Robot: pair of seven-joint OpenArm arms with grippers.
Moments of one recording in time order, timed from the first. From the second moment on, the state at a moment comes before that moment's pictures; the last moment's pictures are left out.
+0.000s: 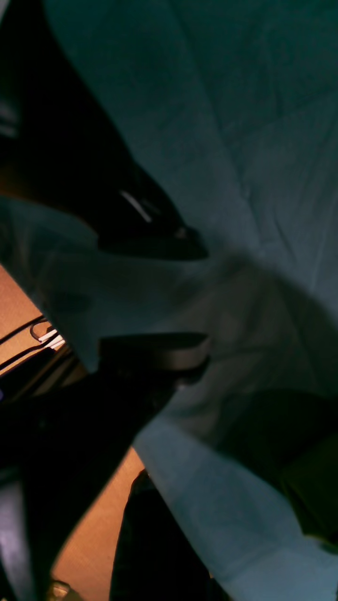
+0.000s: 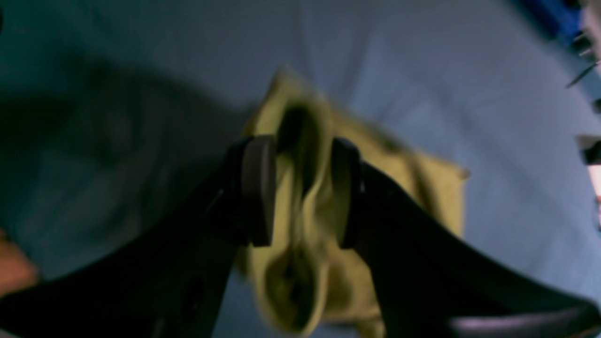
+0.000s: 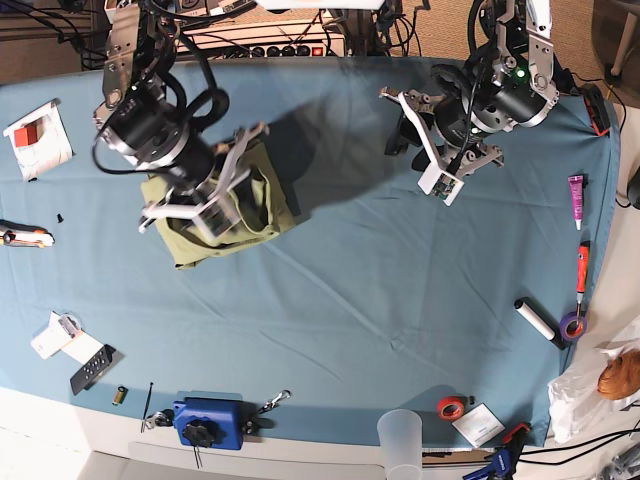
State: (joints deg) left arm 18.8 -7.7 3.2 125.8 -25.4 -16.9 67.2; right arm -8.6 14.0 1.1 130.5 14.2 28.6 -63.7
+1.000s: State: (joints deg) left arm 18.8 -7.6 3.2 125.8 -25.4 -16.9 65.6; right arm -11.4 13.9 10.5 115.1 25.3 32.5 -64.4
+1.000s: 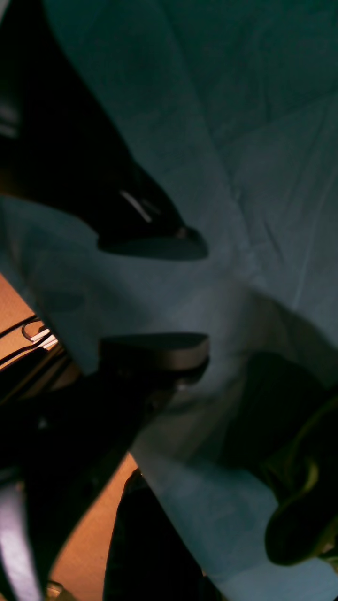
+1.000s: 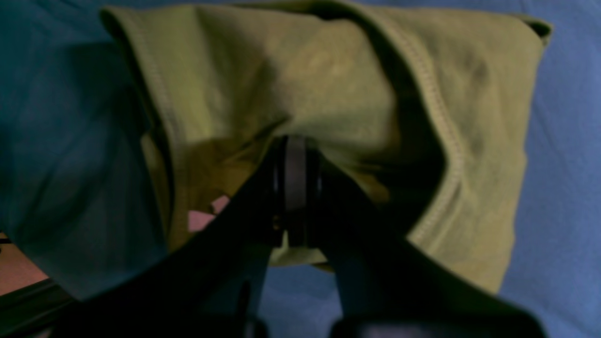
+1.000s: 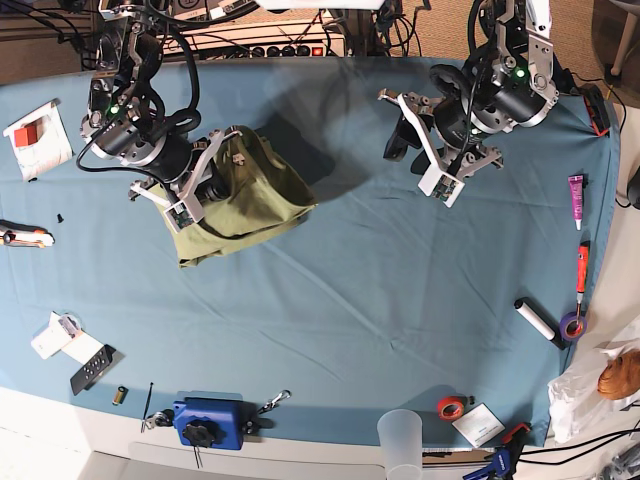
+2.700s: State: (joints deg) left arm 10.8 -5.3 14.9 118.2 -29.9 -28.9 55.1; right arm 4.8 13.3 32.4 100.5 30.6 37.1 -61.3
